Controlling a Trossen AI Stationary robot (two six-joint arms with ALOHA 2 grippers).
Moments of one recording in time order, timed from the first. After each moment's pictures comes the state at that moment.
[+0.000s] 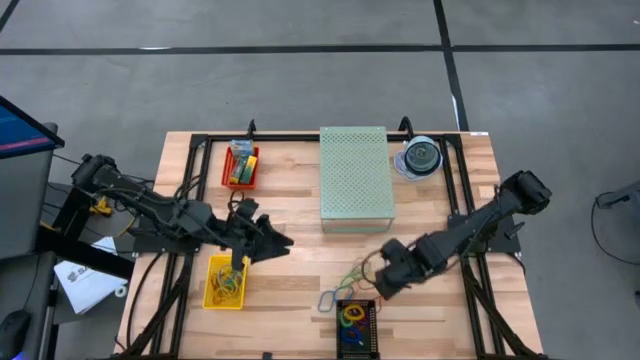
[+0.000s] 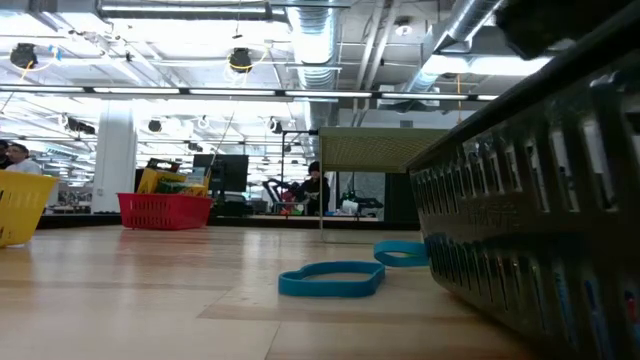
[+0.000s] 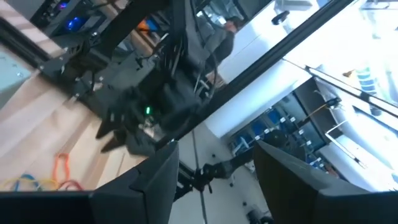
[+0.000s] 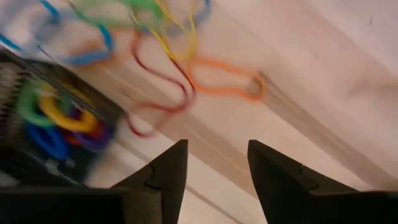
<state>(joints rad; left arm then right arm) -0.43 1.09 0.84 0.30 -0.26 -0.85 0.54 1.59 1.18 -1.04 0.00 1.47</state>
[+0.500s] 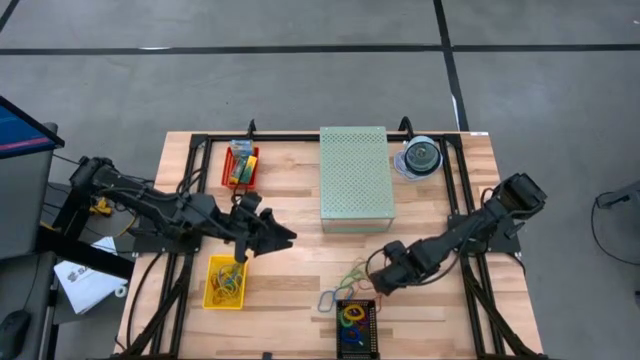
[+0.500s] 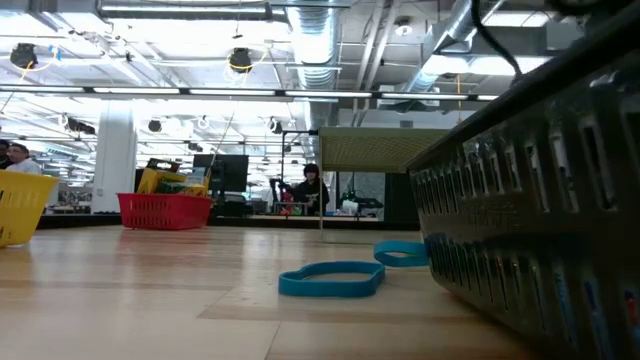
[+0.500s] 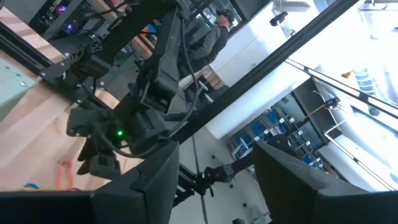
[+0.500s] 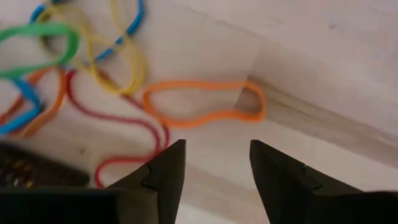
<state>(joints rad) -0.36 1.09 0.84 0.31 -0.18 -0.84 0.53 1.64 0.94 -0.74 0.00 1.76</state>
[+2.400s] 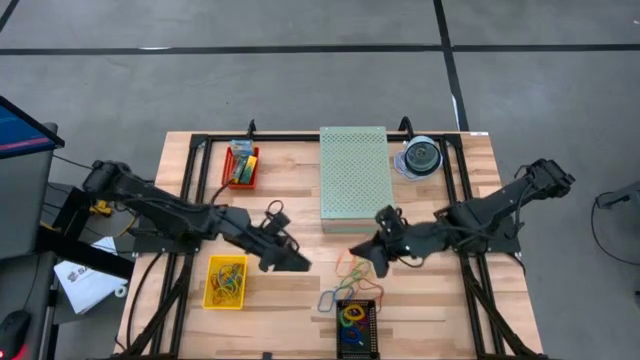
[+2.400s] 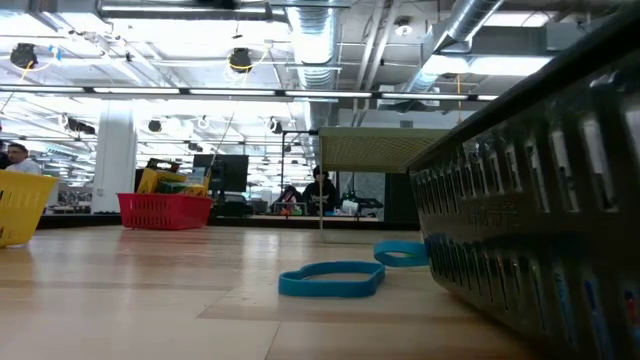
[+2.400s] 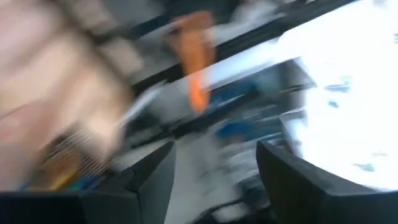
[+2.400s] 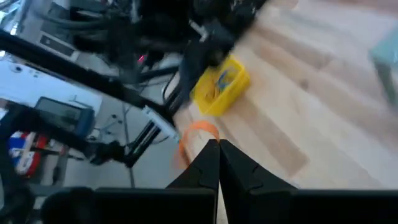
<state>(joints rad) -0.32 1.31 0.81 0.46 0.08 -1.14 0.47 1.33 1.24 -0.40 0.39 1.11</state>
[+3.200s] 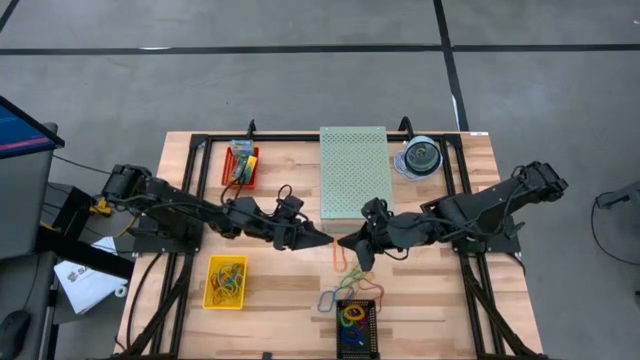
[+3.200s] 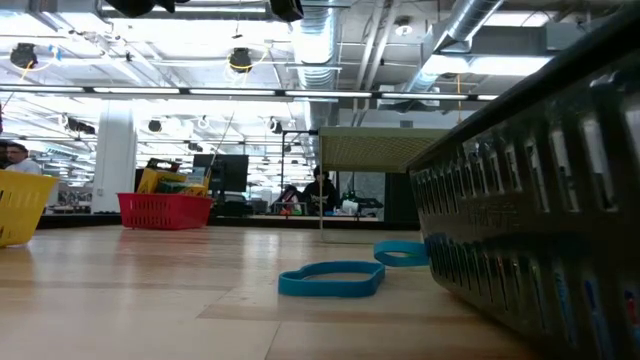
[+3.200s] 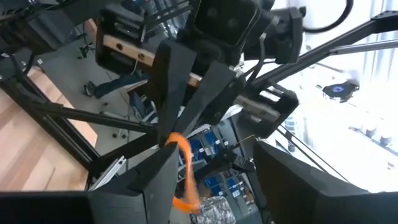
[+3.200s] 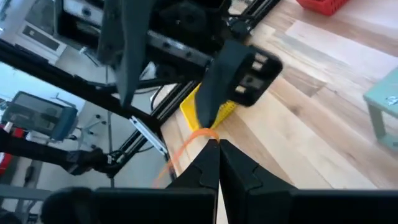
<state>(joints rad) -0.21 1.51 0.81 0.97 0.04 -1.15 0.39 1.41 1.34 -0.42 0.36 1.01</state>
